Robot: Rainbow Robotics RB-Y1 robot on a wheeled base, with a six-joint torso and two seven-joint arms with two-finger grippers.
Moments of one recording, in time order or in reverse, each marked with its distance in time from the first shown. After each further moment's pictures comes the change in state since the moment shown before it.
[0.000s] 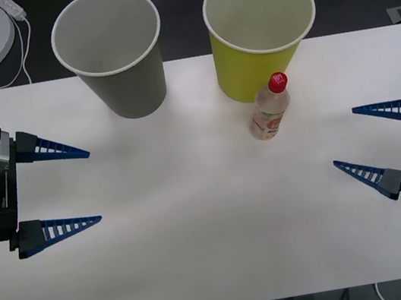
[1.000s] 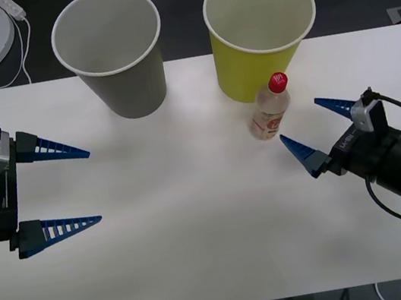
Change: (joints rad) right arm -0.089 0.086 0.348 0.010 0.027 0.564 -0.045; left arm 0.000 0.000 0.000 0.000 0.000 0.000 0.000
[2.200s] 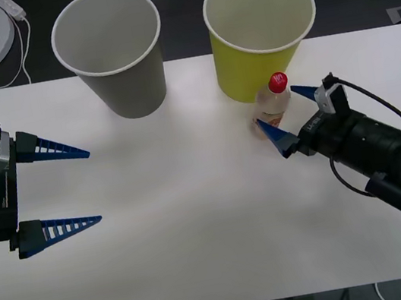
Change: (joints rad) right arm -0.218 0.022 0.144 0.176 0.012 0.110 -0.010; left arm 0.000 0.000 0.000 0.000 0.000 0.000 0.000
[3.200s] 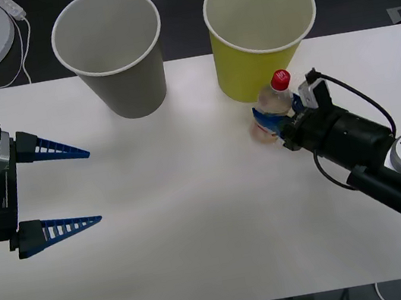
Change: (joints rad) right arm -0.085 0.024 0.060 0.069 -0.011 0.029 -0.018; left arm 0.000 0.000 0.000 0.000 0.000 0.000 0.000
